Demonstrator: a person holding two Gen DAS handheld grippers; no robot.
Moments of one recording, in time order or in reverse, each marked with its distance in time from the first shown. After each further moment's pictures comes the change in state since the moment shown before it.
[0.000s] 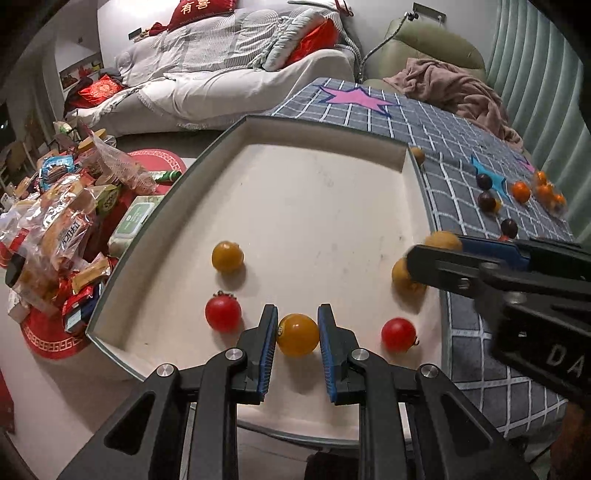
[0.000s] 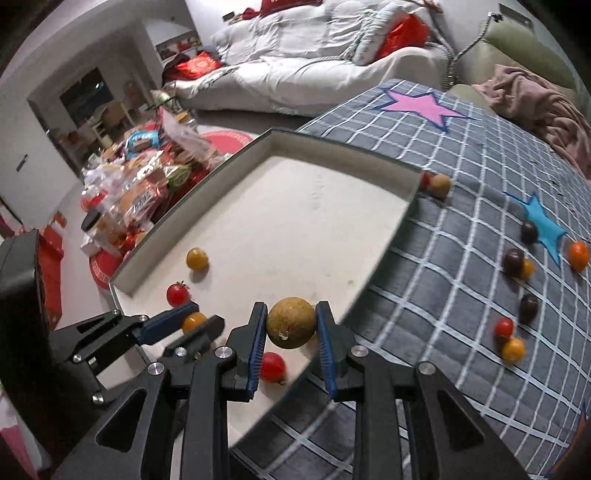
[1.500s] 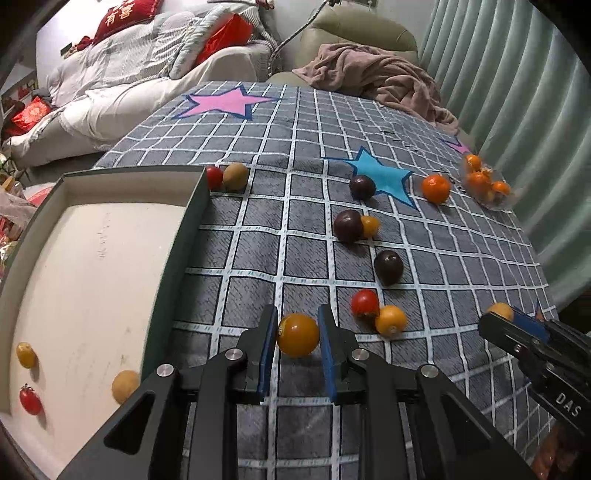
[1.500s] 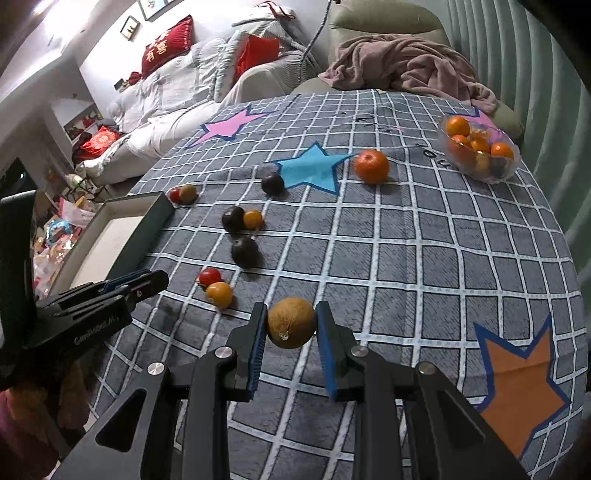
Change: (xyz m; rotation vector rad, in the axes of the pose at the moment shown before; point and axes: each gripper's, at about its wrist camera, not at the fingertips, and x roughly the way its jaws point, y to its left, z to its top) left arm 0.036 -0.160 0.055 0.128 0.005 -0.225; right arm -0.096 -0.205 -0.085 0.344 -0.157 -0.223
